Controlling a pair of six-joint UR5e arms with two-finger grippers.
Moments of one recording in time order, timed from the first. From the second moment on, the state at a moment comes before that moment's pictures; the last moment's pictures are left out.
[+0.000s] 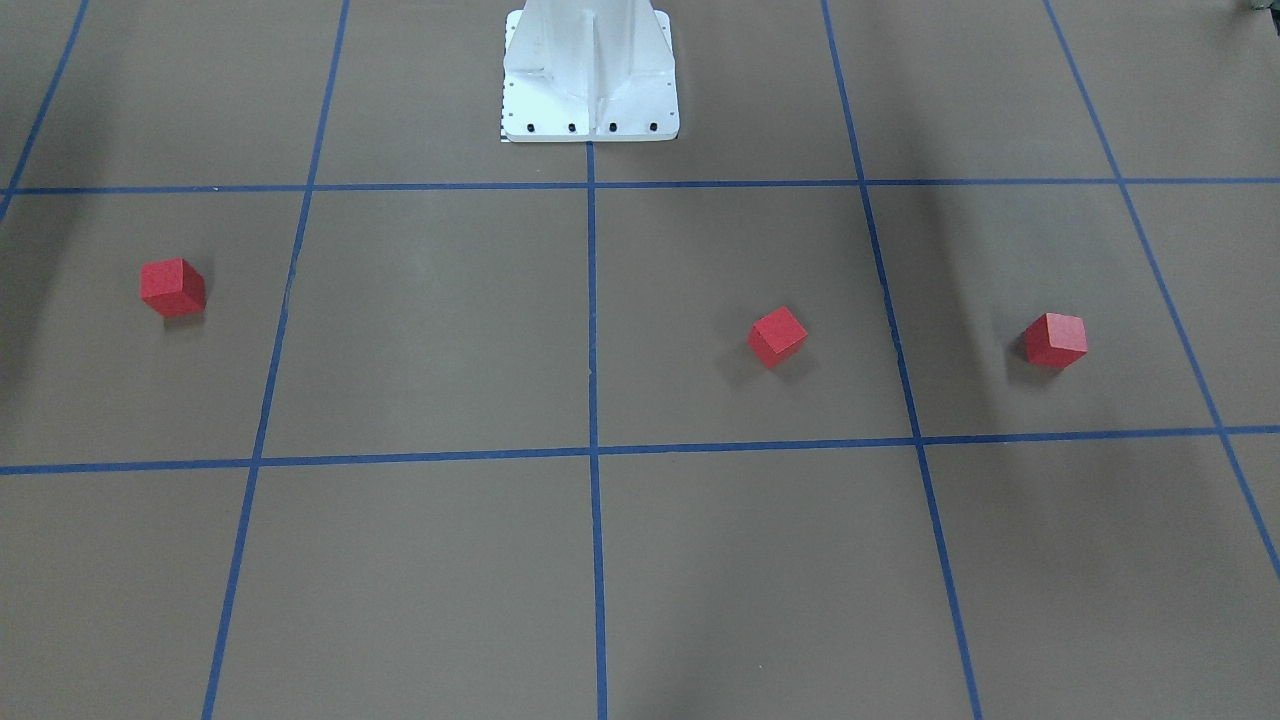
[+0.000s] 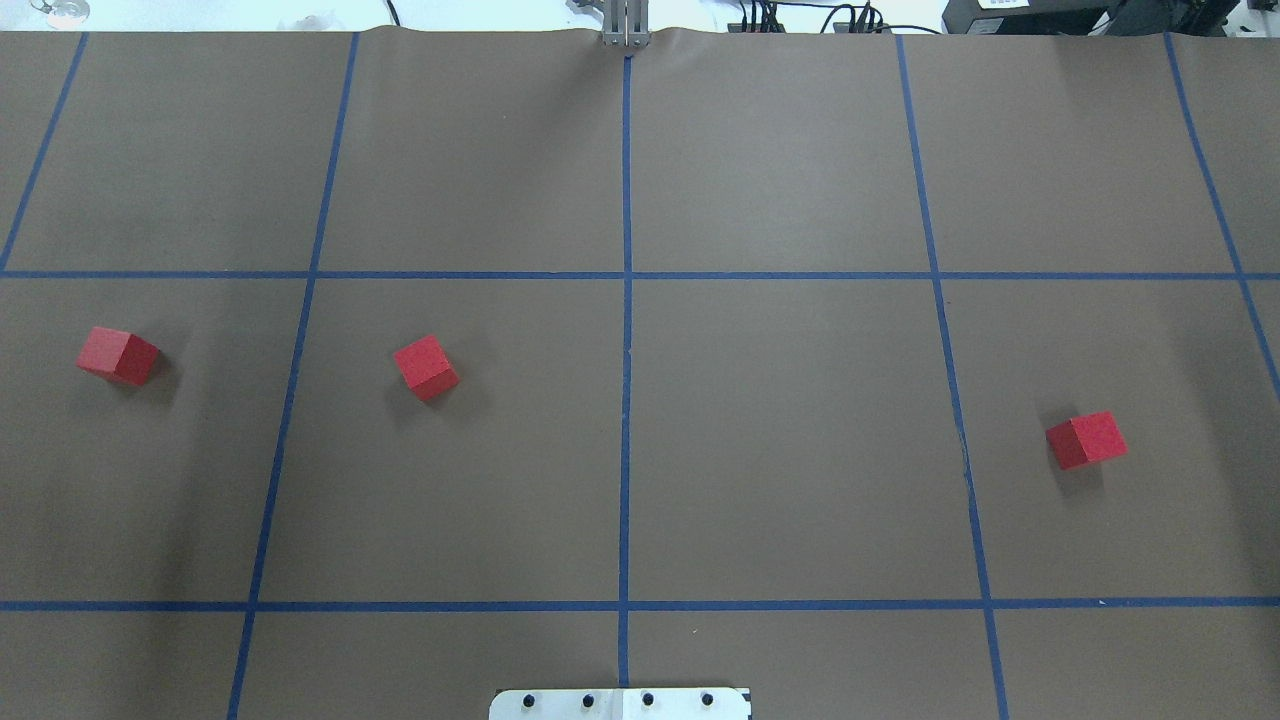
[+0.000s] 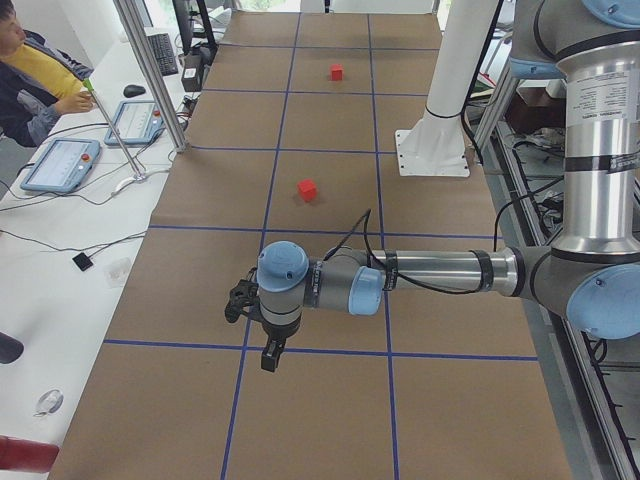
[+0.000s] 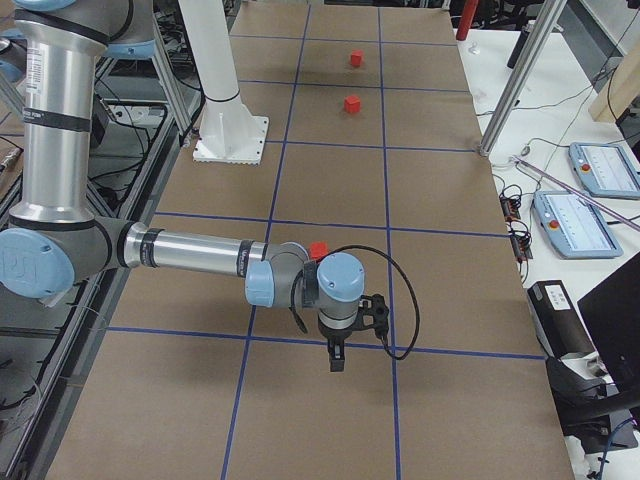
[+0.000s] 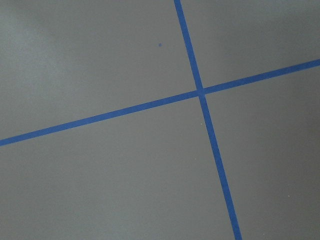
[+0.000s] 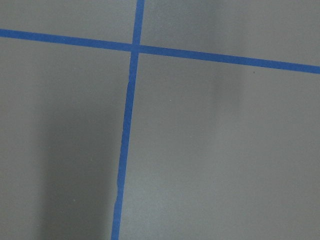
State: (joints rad) left arm -1.60 -1.48 -1.65 -1.71 -2.29 0.17; right arm 1.56 -1.72 1.64 -1.48 2.30 -0.09
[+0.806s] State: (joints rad) left arm -1.59 -1.49 -1.70 -1.76 -2.29 0.17; right arm 1.56 -1.71 1.69 -1.48 2.30 -0.08
